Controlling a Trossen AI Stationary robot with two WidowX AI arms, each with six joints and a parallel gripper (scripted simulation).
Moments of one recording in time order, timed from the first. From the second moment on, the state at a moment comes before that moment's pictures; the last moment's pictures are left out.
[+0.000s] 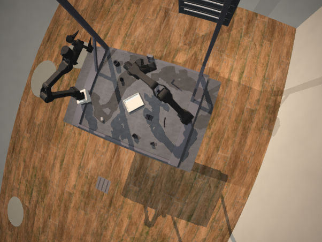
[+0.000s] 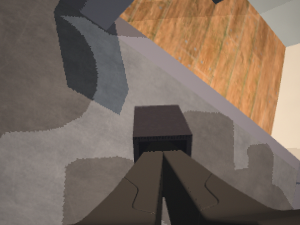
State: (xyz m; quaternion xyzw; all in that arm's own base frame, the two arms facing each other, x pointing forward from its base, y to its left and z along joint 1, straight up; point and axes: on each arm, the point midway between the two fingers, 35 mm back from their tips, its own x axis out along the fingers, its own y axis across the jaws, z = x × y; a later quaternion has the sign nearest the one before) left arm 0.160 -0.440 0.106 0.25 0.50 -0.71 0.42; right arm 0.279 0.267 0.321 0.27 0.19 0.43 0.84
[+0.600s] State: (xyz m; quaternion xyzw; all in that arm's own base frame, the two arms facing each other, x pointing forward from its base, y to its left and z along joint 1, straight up) left arm 0.160 -0.440 0.106 0.25 0.50 -0.71 0.42; right arm 0.319 0.167 0.324 0.18 0.08 0.29 0.94
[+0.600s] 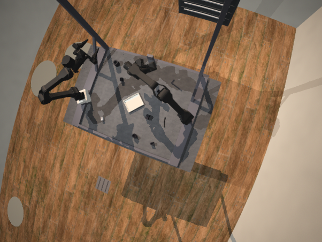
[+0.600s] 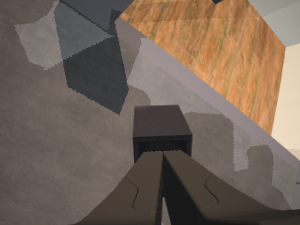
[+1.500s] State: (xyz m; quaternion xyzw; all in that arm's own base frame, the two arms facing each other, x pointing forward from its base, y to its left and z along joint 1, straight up) left arm 0.160 -0.440 0.106 0.25 0.50 -0.71 0.42; right arm 0.317 0.008 0.324 0.01 -0.02 0.02 1.00
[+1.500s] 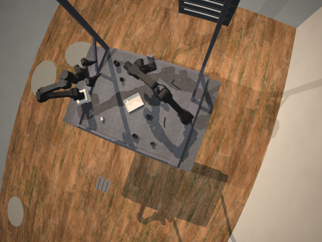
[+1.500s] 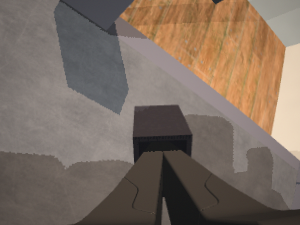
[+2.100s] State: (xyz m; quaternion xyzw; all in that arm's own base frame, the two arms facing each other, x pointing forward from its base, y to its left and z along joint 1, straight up) left arm 0.216 -0.428 0.097 0.28 0.43 -0.72 0.47; right arm 0.315 0.000 0.320 0.00 -0.02 0.00 1.00
